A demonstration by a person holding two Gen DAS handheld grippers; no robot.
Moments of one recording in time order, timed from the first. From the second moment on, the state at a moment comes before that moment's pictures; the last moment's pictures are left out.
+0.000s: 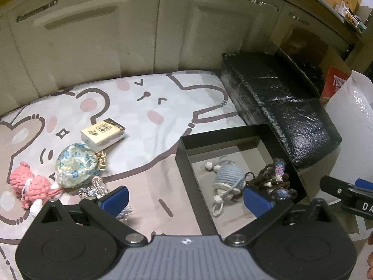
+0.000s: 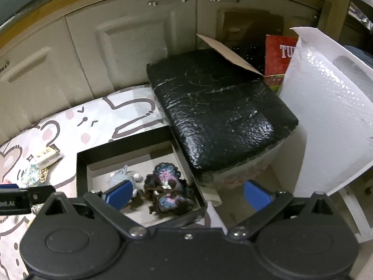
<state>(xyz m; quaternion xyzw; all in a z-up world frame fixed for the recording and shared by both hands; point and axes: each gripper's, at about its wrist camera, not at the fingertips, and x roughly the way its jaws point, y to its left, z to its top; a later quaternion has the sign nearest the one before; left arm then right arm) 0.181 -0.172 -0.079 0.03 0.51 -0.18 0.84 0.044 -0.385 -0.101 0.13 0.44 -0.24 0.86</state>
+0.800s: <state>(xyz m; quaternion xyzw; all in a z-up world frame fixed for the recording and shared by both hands) 0.178 -0.134 -0.072 0.01 0.50 -0.15 0.85 0.046 -0.362 -0.098 0.12 0.43 -0.23 0.86</state>
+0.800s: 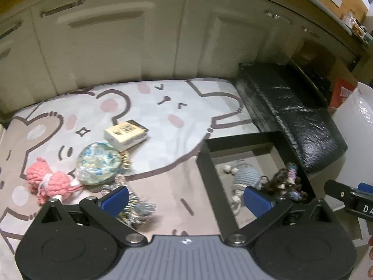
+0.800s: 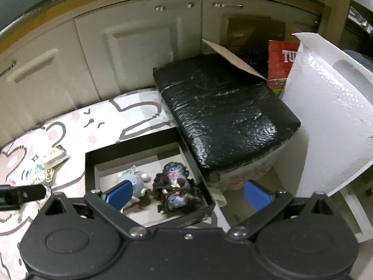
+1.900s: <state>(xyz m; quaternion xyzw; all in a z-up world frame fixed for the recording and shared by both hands) 0.176 0.030 -0.064 -0.01 0.47 -0.04 0.88 0.116 -0.219 -0.101 0.06 0.45 -0.09 0.88</state>
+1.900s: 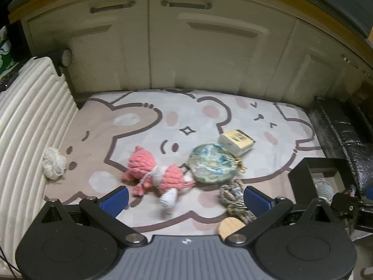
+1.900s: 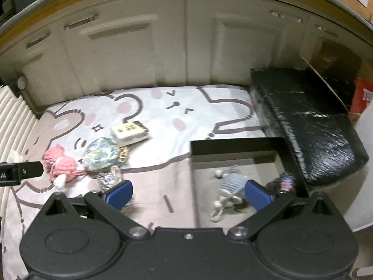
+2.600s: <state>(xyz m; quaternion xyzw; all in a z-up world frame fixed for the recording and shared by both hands) 0.161 0.031 -0.088 0.06 0.48 -0.11 0.87 0.145 -0.179 -0.108 0.05 0.46 -0.03 0.89</state>
